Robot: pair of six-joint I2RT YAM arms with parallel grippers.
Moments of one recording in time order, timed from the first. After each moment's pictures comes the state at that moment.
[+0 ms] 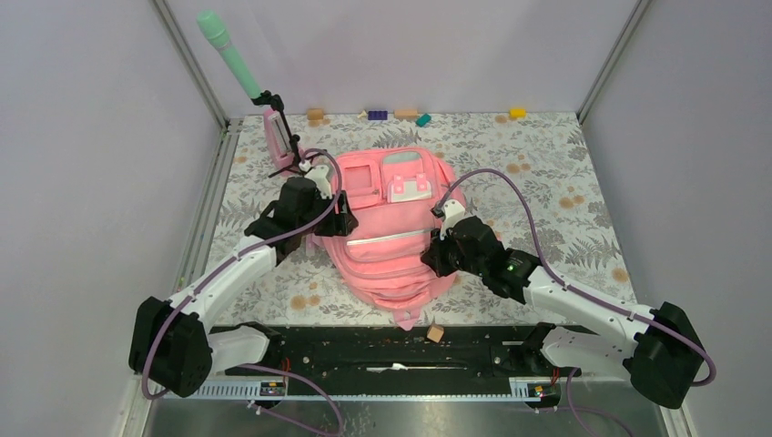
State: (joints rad) left arm -0.42 1.19 0.80 -0.26 0.14 -0.37; right arm 0.83 1.07 0.64 -0.17 0.00 0.37
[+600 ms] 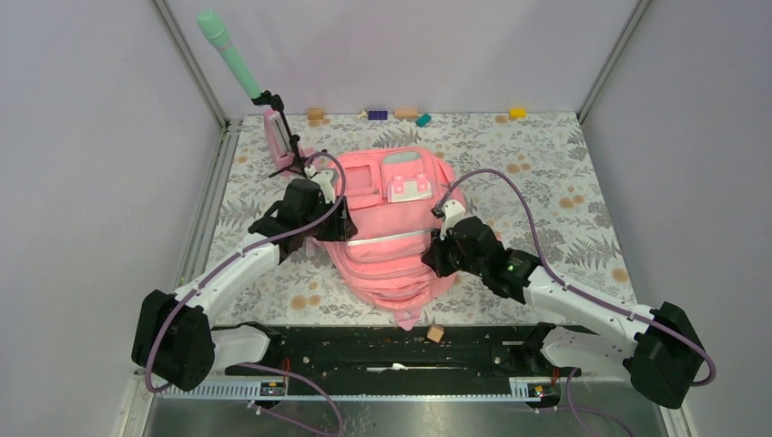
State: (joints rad) left arm -0.42 1.21 0.80 -0.30 0.19 -0.37; right arm 0.83 1.07 0.64 -0.18 0.00 0.37
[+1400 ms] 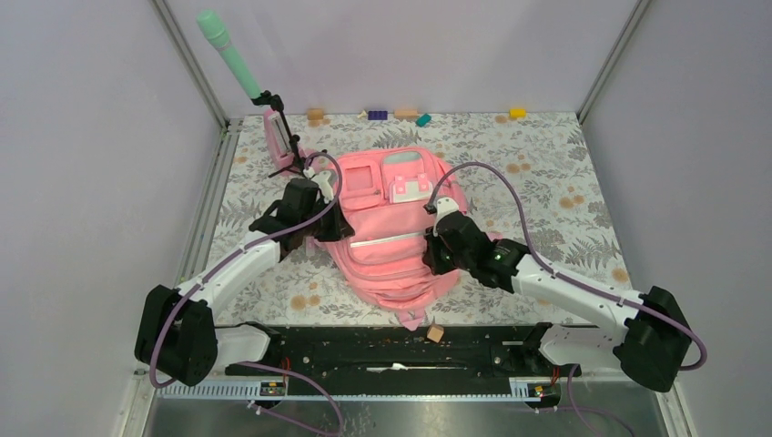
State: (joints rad) left arm -0.41 1.24 0.79 -0.29 0.27 -0.44; right arm 0.86 1.16 0.77 -0.37 0.10 0.44
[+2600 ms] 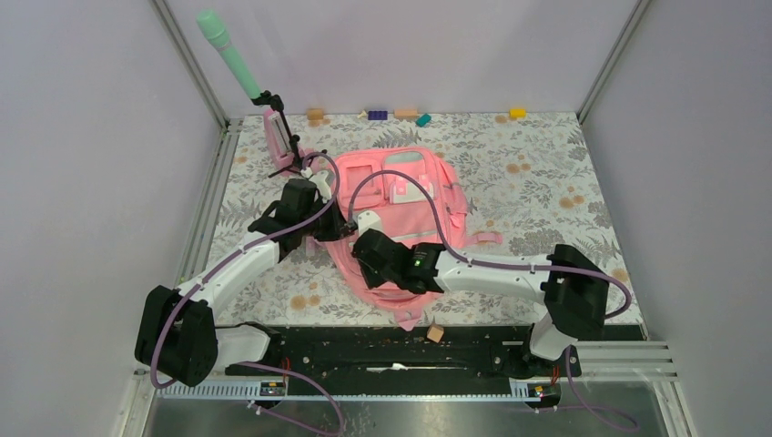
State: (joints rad) left arm -0.40 1.24 0.78 -0.27 0.29 -0.47; right arm 1.20 1.63 1.14 -0.32 0.27 0.52
